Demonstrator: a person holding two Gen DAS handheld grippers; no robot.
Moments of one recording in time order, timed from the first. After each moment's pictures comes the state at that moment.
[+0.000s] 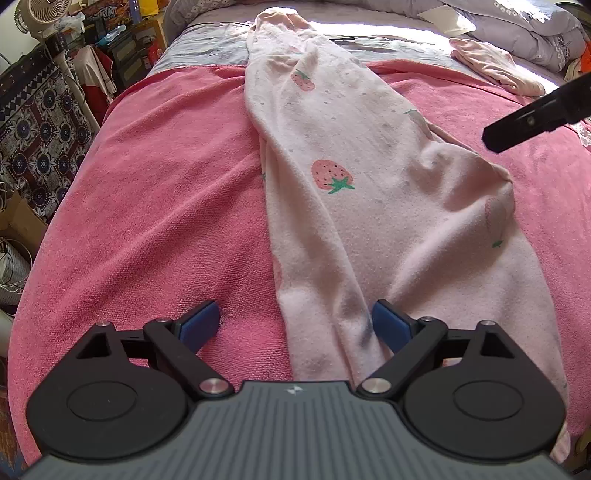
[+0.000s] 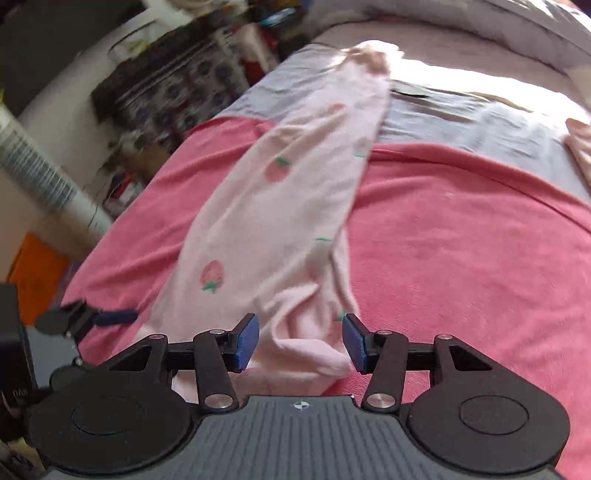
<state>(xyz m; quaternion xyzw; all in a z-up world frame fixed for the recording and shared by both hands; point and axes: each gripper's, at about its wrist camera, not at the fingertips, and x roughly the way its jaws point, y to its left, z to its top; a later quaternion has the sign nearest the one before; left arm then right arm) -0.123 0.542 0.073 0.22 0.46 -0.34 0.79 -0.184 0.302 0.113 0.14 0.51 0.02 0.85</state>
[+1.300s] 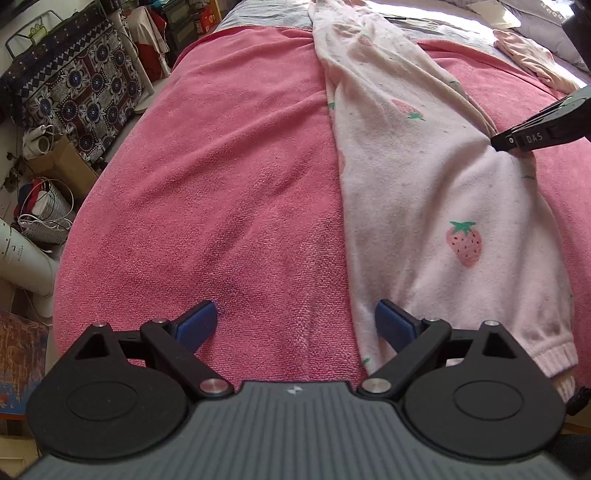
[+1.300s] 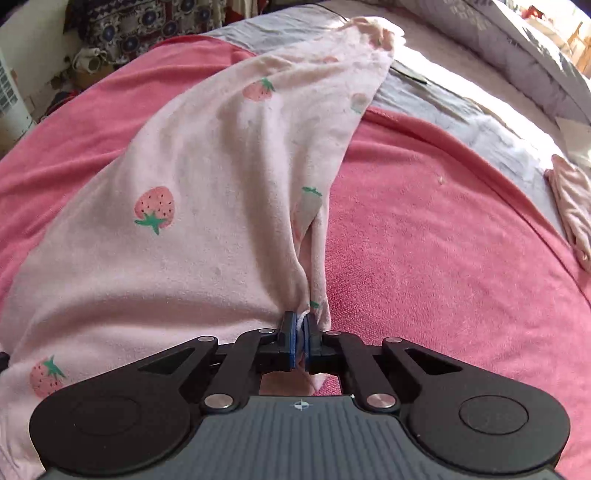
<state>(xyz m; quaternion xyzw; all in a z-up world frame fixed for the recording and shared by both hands) -0.158 0.603 0.085 0.21 0.50 -0.26 0.80 -0.188 0.343 0.067 -0.02 0.54 -0.10 0.83</state>
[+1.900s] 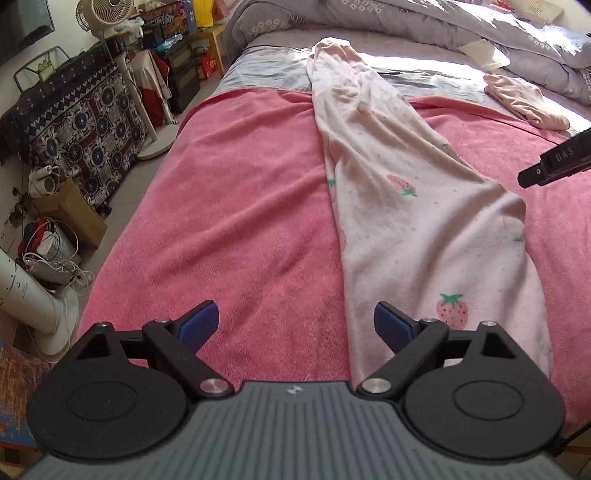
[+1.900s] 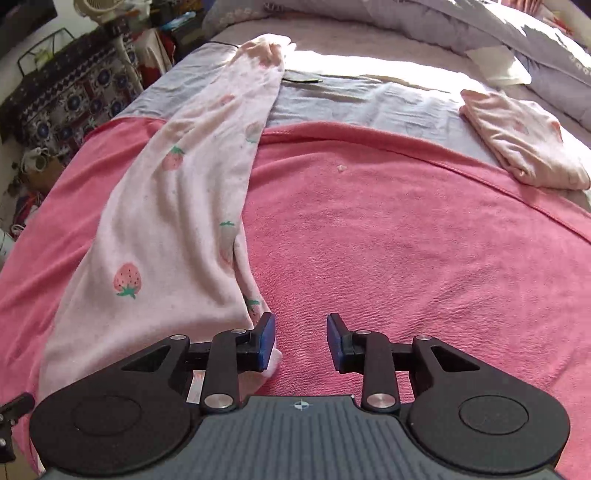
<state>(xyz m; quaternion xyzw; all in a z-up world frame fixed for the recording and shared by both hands) -0.149 0.591 0.118 0.19 0.43 -0.28 0.84 -0.234 0.302 0.117 0.14 0.51 -0.17 0.83</state>
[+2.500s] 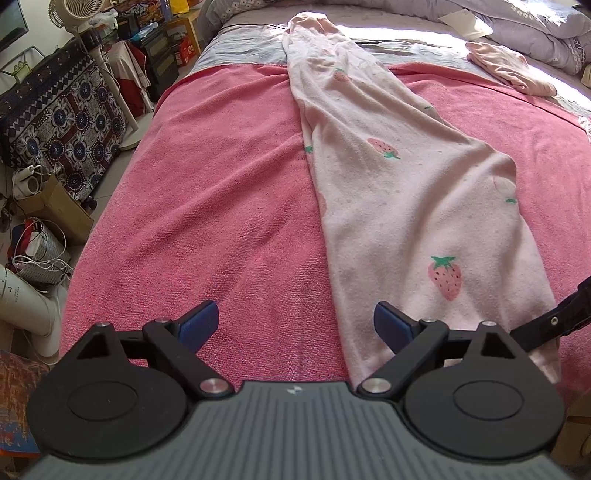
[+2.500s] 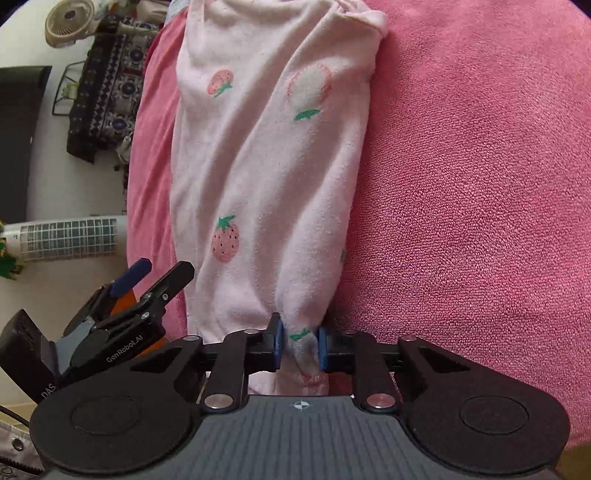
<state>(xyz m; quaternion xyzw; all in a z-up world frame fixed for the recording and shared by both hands) -0.158 0.586 0.105 0.22 0.45 -0.30 0.81 -0.302 0.351 0.040 0.53 0.55 -0.01 0.65</state>
